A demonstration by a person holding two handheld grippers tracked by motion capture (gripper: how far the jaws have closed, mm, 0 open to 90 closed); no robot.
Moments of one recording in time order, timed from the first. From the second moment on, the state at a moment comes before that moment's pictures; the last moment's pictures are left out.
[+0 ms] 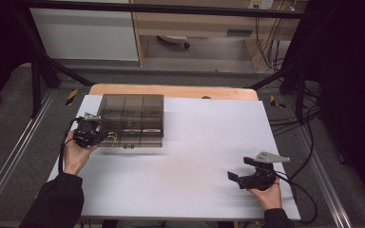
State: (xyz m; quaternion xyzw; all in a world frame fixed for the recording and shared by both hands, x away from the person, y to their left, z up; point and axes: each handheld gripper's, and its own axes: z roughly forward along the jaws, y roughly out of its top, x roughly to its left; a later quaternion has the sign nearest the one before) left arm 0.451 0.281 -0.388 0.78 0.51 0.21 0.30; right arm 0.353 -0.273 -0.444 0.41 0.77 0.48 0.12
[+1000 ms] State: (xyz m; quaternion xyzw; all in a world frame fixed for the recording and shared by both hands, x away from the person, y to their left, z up) left arm 0.430 0.279 -0.379 0.77 0.48 0.21 0.36; right arm 0.353 -0.273 -0.444 0.41 0.77 0.48 0.12
